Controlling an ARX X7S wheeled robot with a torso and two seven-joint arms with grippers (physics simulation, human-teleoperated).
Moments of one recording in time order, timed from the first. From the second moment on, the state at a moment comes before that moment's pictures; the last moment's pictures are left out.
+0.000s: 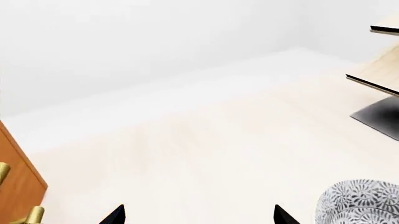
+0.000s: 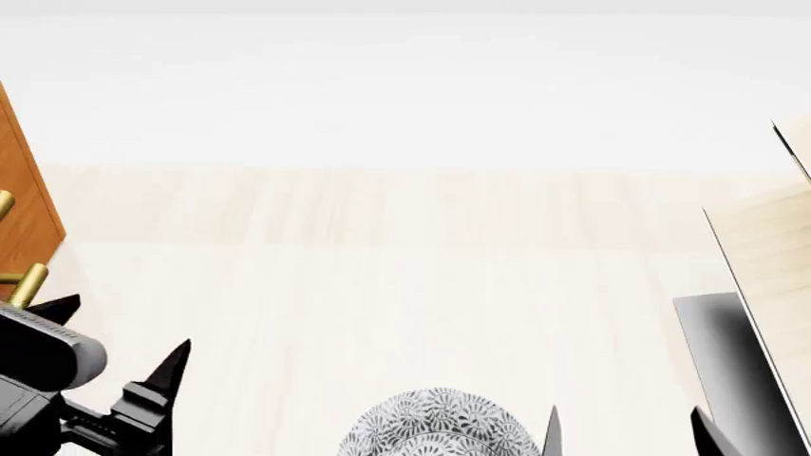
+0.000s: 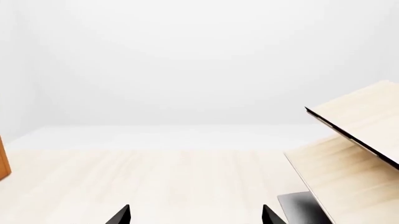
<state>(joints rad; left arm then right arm) -0.43 -0.50 0.10 0.61 -0.67 -1.08 -0.13 -0.17 0.60 0.00 -0.85 0.69 0.46 0.46</state>
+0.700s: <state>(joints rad) -0.76 -0.42 0.23 0.23 -0.72 -1.20 0.00 -0.18 0.60 -0.02 -0.85 0.68 0.46 0.47</state>
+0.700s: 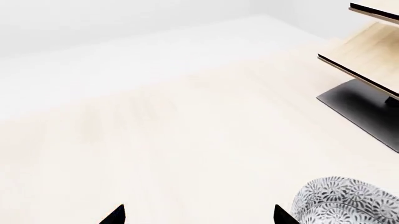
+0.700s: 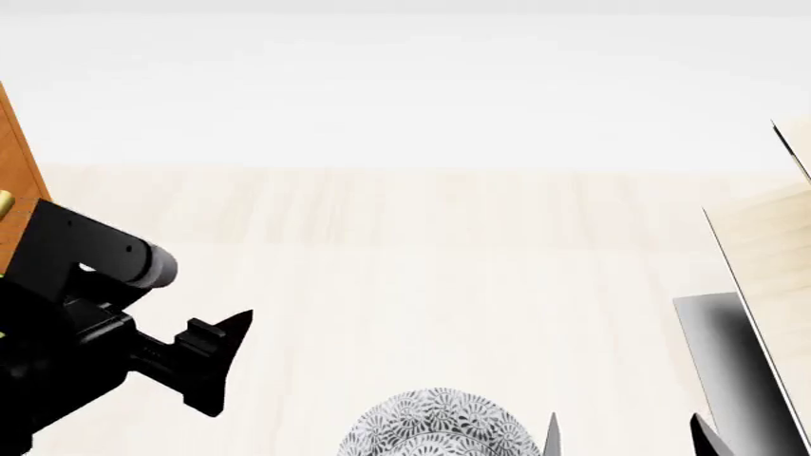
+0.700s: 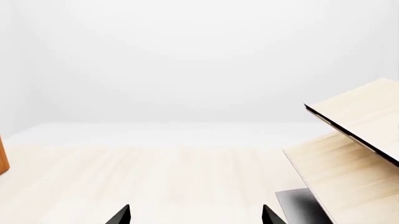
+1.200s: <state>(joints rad) -0.86 -0.35 0.35 0.07 -0.73 -1.22 0.07 -0.18 0.61 -0.01 -0.83 0.69 0.45 0.47</state>
